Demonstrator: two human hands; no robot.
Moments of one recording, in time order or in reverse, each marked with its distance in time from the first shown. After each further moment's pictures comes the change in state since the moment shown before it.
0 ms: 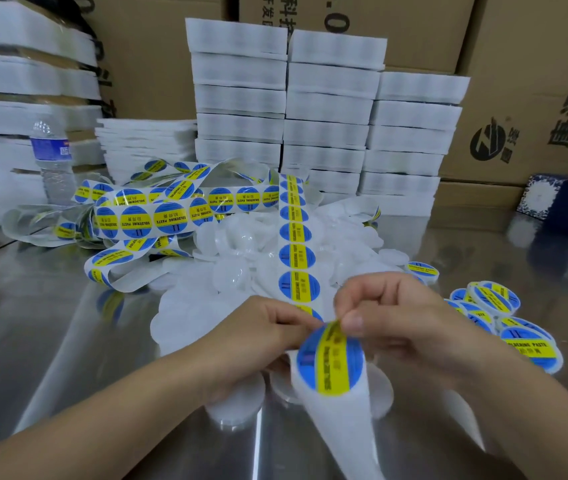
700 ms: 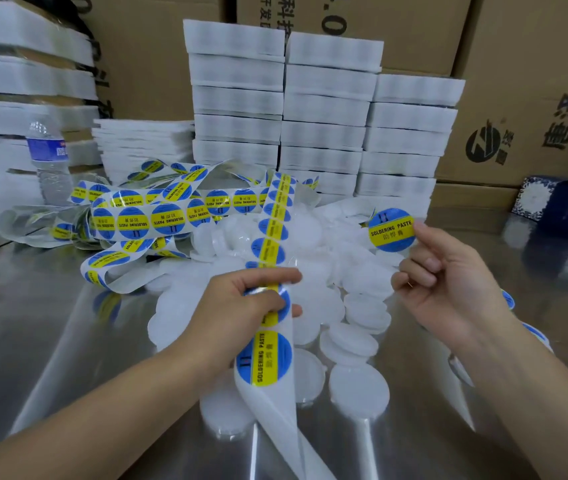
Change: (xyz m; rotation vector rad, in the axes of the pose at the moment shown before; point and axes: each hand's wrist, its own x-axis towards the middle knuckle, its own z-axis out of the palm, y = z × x) left_hand 0.001 0.010 -0.007 -0.183 0.350 0.162; right_hand 0.013 -0.004 -0.043 0.478 0.812 -0.134
